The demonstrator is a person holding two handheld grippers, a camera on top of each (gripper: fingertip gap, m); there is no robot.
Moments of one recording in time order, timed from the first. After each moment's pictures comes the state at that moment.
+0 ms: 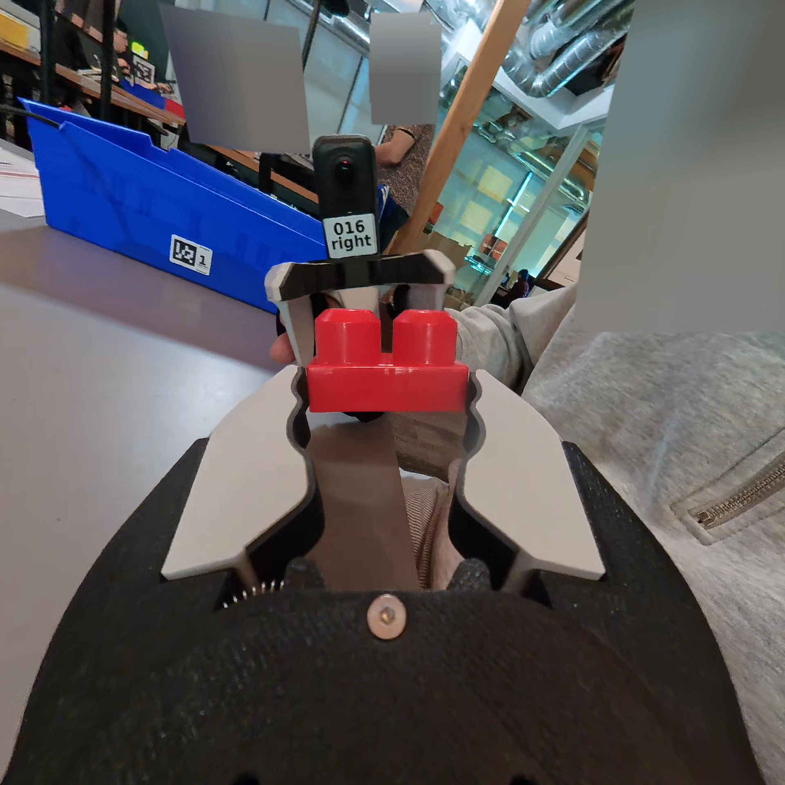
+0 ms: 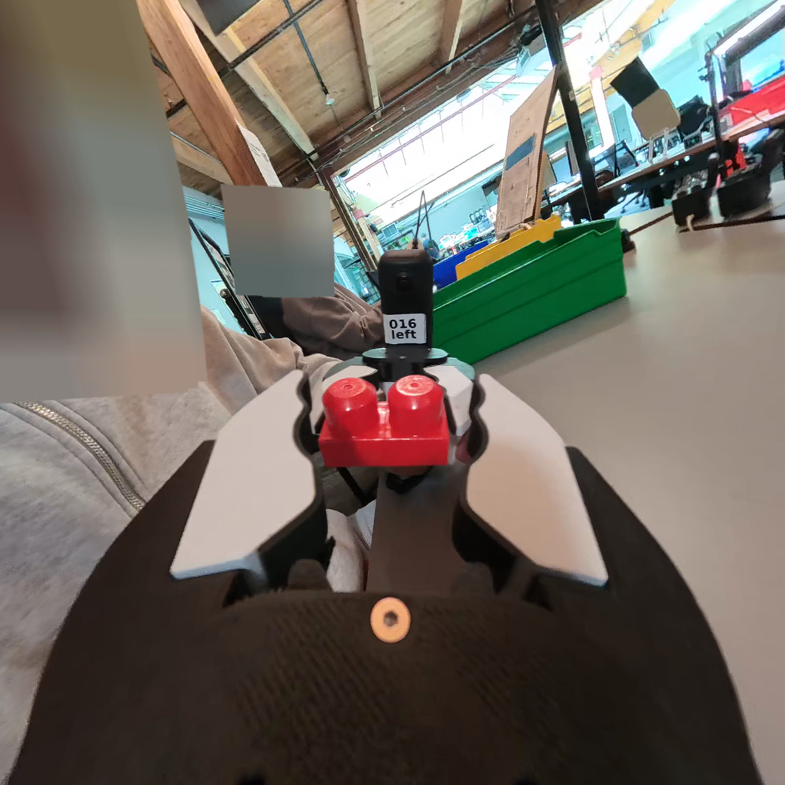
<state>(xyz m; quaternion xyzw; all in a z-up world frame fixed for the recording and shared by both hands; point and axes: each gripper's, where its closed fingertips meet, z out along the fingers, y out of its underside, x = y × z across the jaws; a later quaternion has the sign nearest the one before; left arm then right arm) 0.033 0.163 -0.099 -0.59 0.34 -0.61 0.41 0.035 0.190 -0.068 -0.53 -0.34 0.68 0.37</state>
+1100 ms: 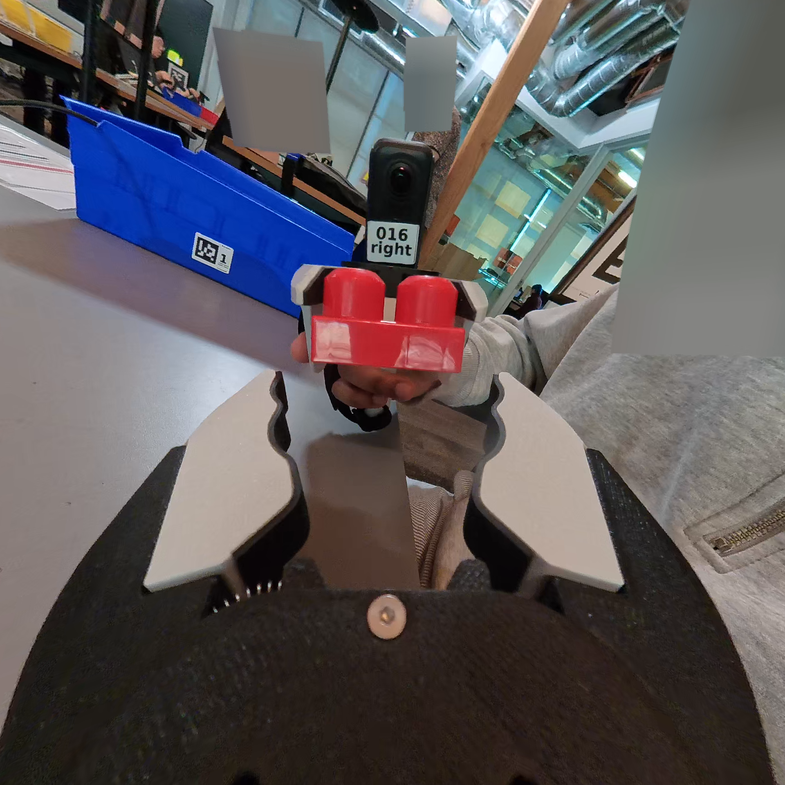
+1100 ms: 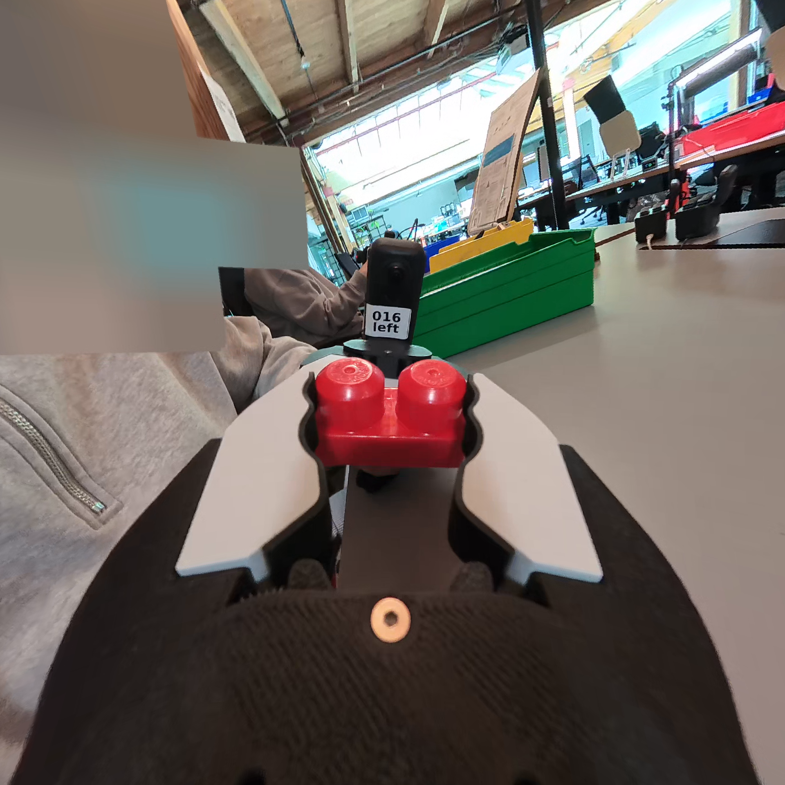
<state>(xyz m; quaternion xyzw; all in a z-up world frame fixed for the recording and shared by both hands) 0.034 0.170 -0.100 -0.60 0.31 -0.60 0.42 0.022 0.185 -0.072 -0.53 -0.38 0.63 0.42</state>
